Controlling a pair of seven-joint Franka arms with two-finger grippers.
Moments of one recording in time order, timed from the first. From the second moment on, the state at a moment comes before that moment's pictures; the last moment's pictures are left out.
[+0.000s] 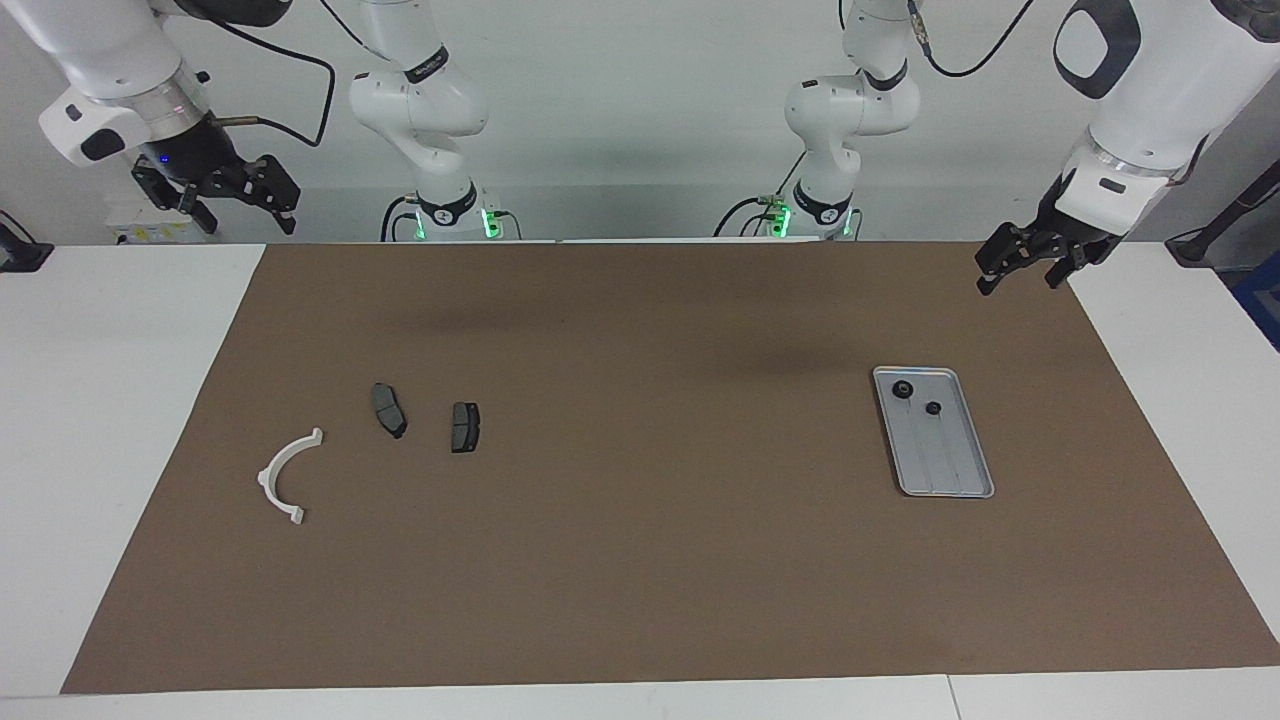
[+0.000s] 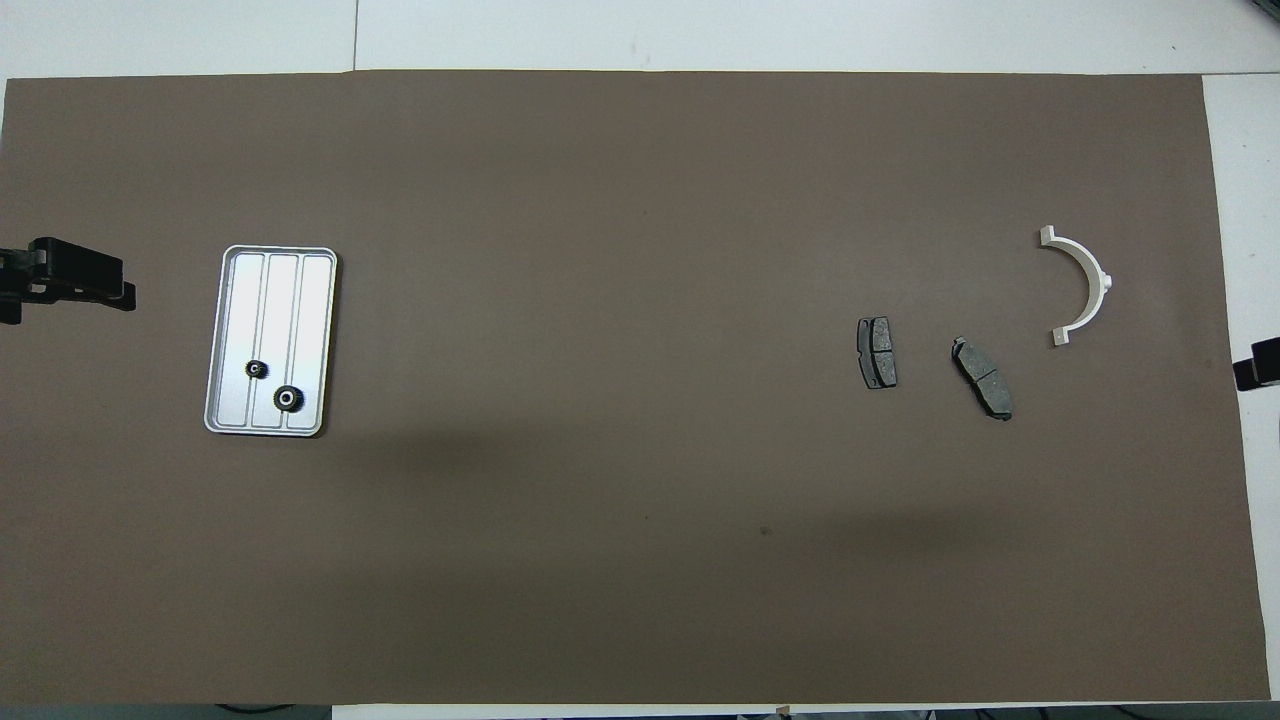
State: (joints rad) left arm -0.02 0.03 0.02 -1.56 -0.01 1.57 -0.04; right arm -0.14 -0.09 -0.01 -1.61 -0.03 1.42 -0.13
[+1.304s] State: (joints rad) left arm -0.03 0.00 -0.01 -1.69 -0.01 1.67 -0.13; right arm -0.14 -0.09 -0.01 -1.61 -0.03 1.42 -0.13
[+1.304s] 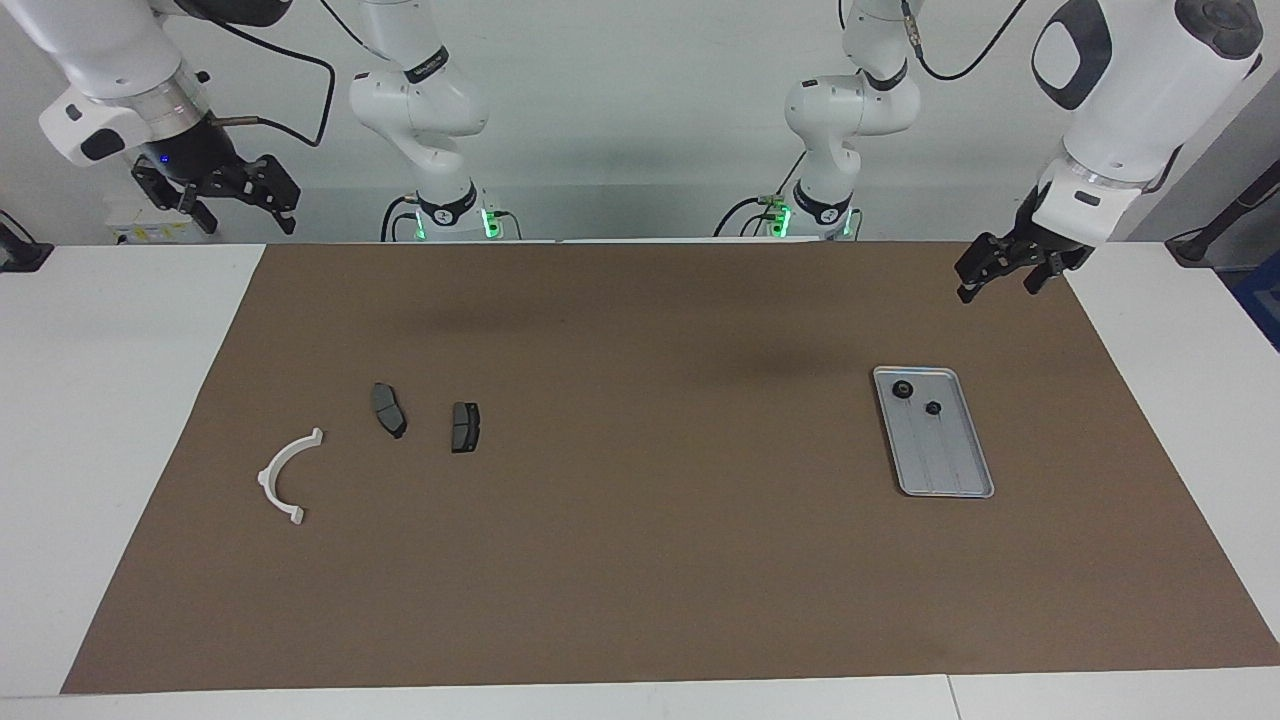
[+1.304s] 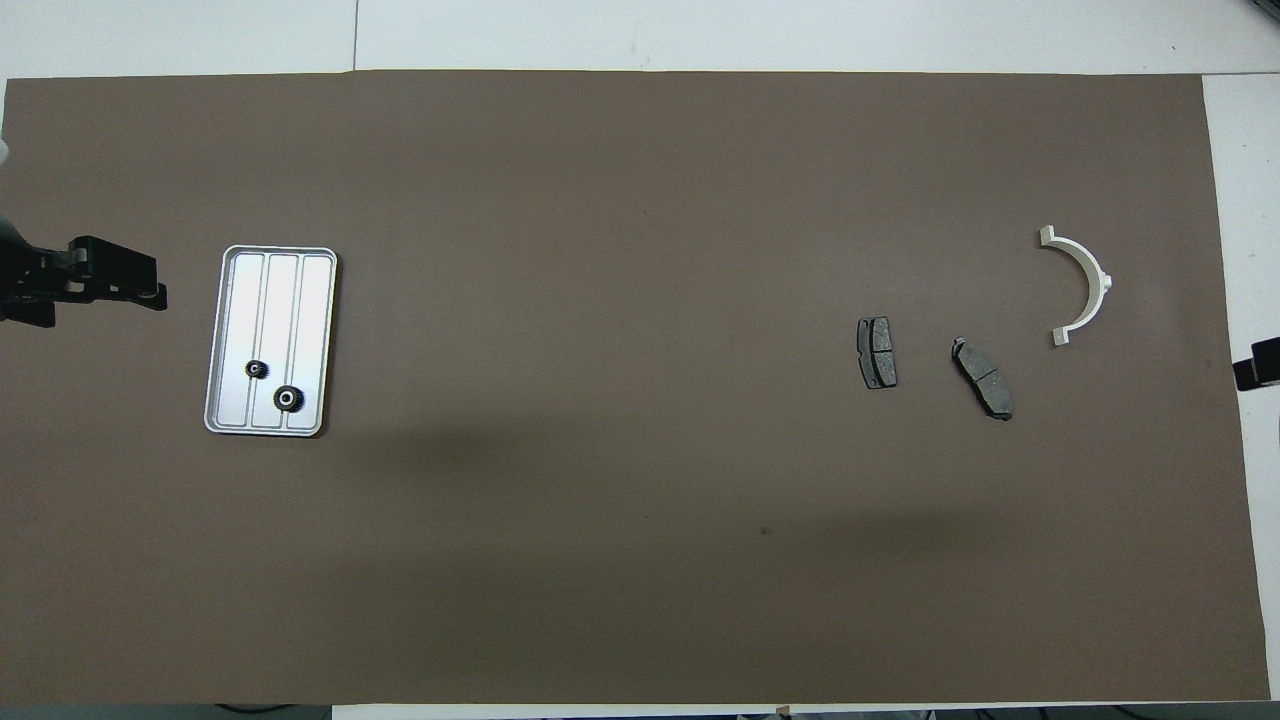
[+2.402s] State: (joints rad) left arm -0.01 0.02 0.00 -2.13 -0.01 2.13 -0.13; right arm -0.14 -0.09 -0.01 -1.60 -0.03 1.42 -0.13
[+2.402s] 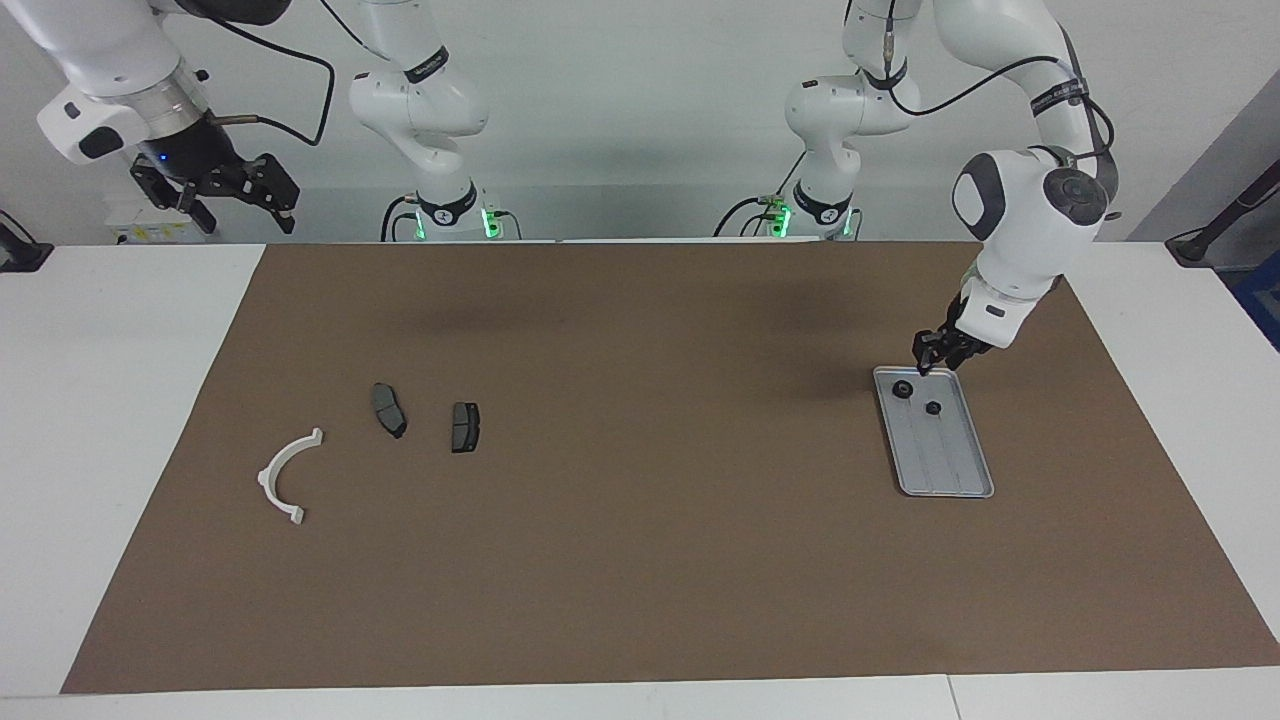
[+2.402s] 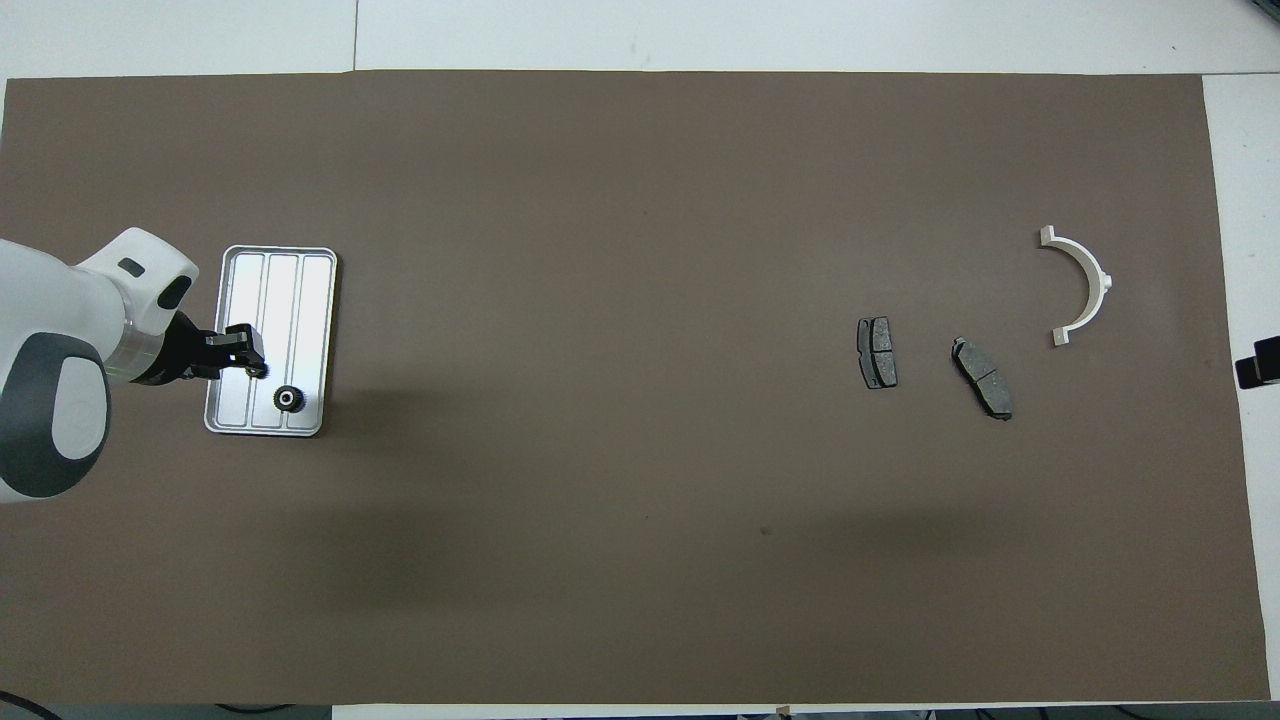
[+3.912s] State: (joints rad) left arm -0.01 0.11 -0.01 -2.26 -0.01 2.32 -0.13; right arm -0.05 0.07 -0.01 -1.55 -0.02 1.62 -0.07
